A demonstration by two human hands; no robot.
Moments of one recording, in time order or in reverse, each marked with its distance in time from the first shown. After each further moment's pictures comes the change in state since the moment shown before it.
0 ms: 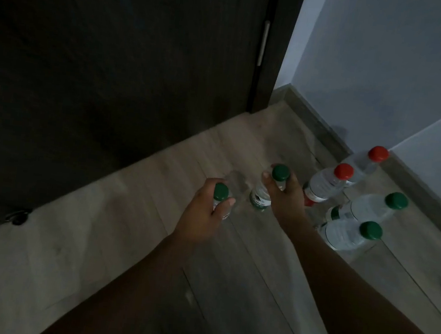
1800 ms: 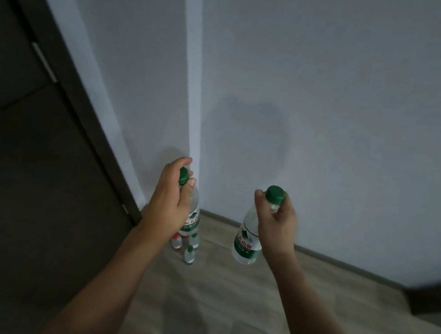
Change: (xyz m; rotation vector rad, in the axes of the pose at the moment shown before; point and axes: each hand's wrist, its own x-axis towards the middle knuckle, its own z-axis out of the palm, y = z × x) left_hand -0.302 0.787 -0.247 -0.011 -0.153 0.779; right_hand -0.532 -0.602 -0.459 0.279 0.894 -0.191
